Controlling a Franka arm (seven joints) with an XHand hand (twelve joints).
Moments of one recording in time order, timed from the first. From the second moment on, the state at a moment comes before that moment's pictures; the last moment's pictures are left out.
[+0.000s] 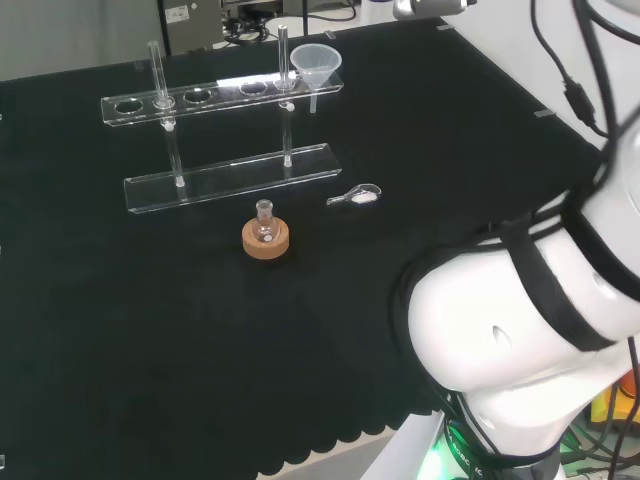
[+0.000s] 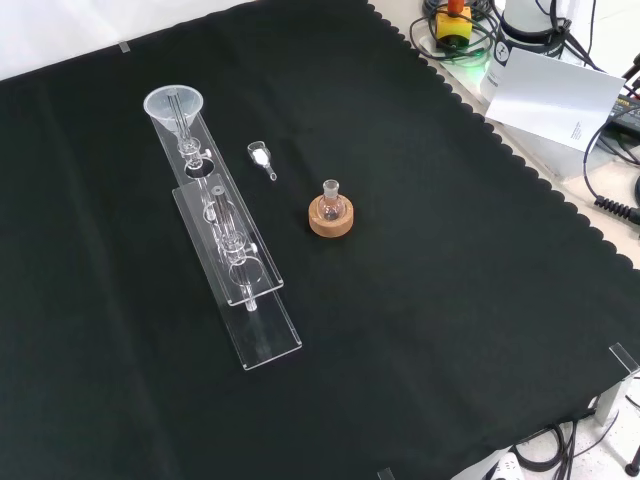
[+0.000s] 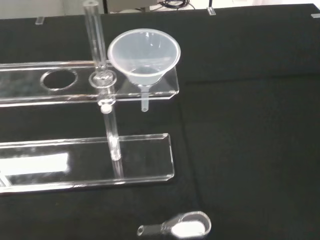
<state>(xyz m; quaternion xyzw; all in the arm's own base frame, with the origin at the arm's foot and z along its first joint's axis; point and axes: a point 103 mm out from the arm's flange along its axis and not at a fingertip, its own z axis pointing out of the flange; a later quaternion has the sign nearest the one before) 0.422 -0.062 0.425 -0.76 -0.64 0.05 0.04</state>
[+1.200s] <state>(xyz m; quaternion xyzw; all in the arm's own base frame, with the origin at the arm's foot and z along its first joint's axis) 0.558 -0.109 0.366 -0.75 -0.64 0.15 0.06</state>
